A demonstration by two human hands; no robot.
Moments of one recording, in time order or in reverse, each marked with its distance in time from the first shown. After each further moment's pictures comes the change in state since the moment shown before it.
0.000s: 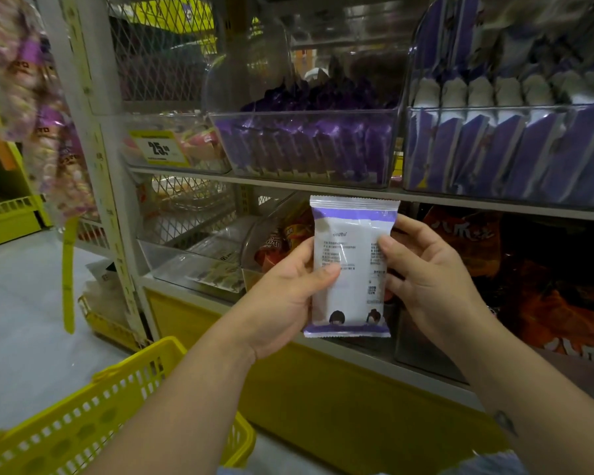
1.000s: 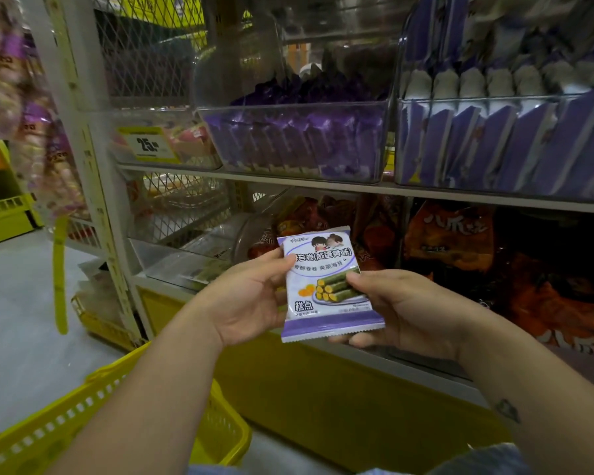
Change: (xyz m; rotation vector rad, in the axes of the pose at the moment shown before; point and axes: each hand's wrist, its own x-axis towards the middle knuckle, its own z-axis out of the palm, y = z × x) left_hand -0.002 0.008 -0.024 -0.108 0.225 -0.271; right_hand -0.012 -0.007 0.001 -0.001 -0.390 0.651
